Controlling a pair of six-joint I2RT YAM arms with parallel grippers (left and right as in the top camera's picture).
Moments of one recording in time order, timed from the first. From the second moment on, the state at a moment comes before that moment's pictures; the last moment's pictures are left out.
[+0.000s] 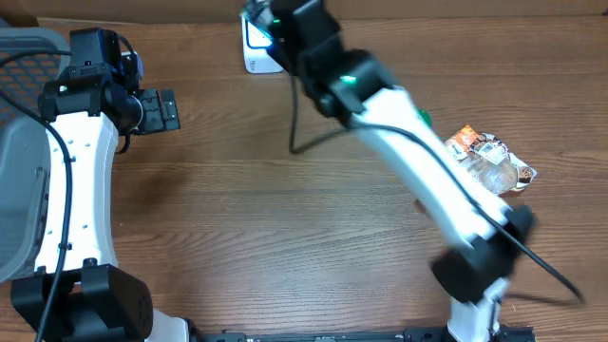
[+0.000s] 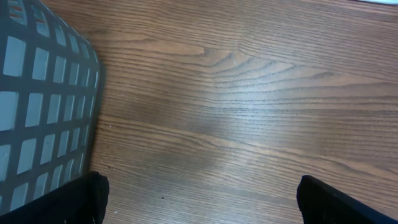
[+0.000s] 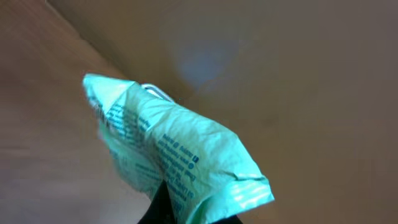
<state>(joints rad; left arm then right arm) 0.14 1.68 1.62 -1.08 -0.04 -0.06 0.64 1.95 2.14 -0.75 0.33 -0.27</state>
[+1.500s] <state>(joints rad) 0.14 1.68 1.62 -1.08 -0.04 -0.06 0.04 1.79 1.54 -1.19 0.03 0.21</state>
